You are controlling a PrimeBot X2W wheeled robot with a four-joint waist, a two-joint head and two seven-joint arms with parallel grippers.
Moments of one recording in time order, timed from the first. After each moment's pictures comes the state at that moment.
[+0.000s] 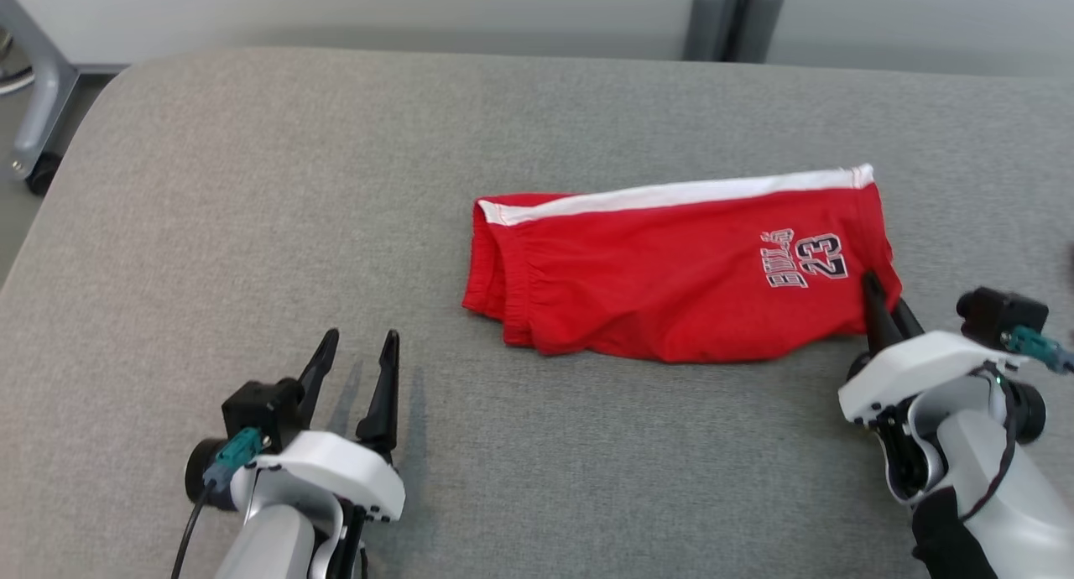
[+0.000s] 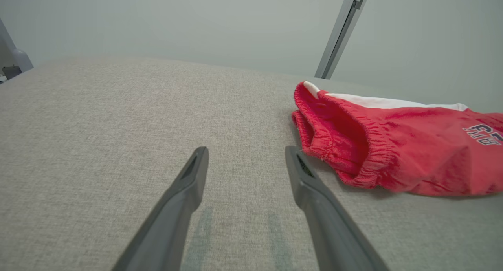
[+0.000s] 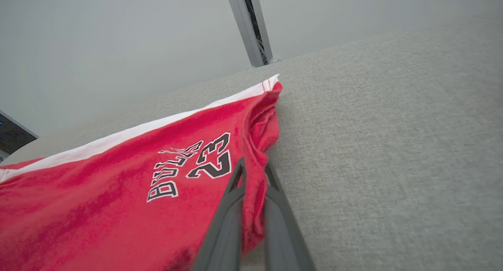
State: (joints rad) left arm -0.29 0.05 -0.21 0.54 -0.33 -0.04 -0.26; right arm -0.59 -0.11 0.10 0.93 0.46 0.13 -0.26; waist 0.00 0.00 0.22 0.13
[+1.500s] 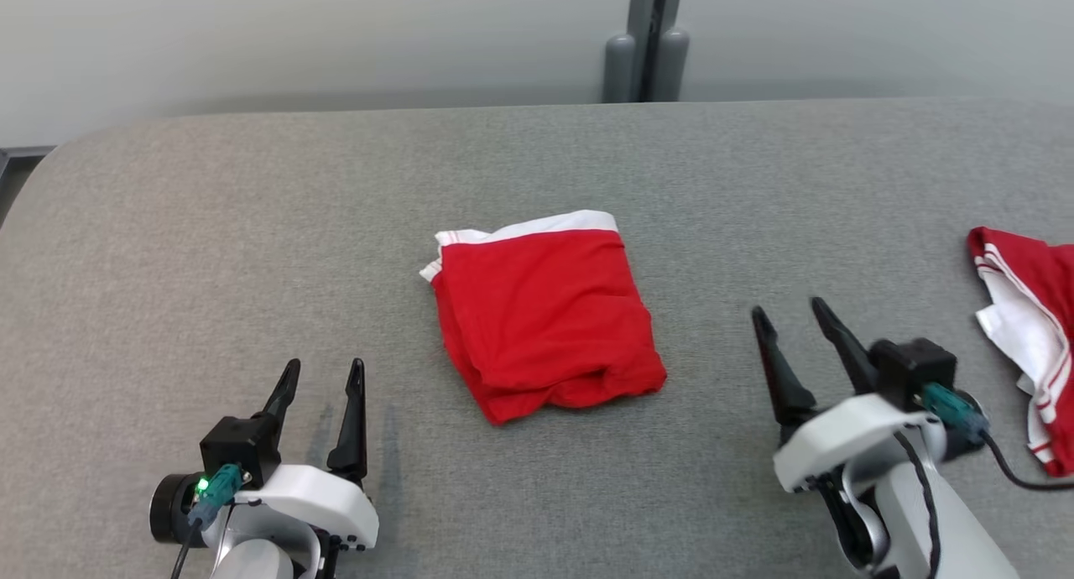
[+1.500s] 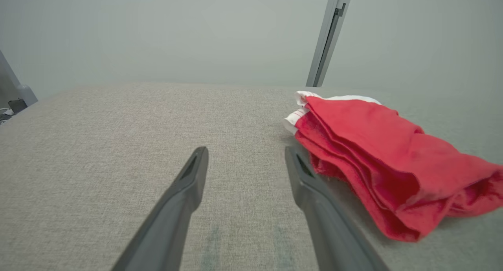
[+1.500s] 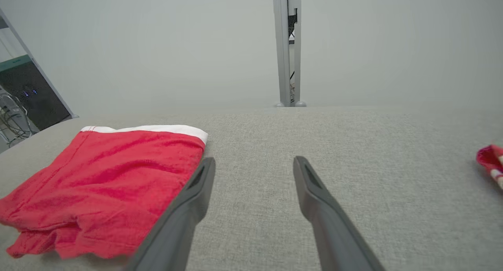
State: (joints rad) left arm -0.20 0.05 -0.12 0.48 -0.23 0.00 -0.26; right arm -0.39 -0.05 0.20 0.59 0.24 0.13 -0.26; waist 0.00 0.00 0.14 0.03
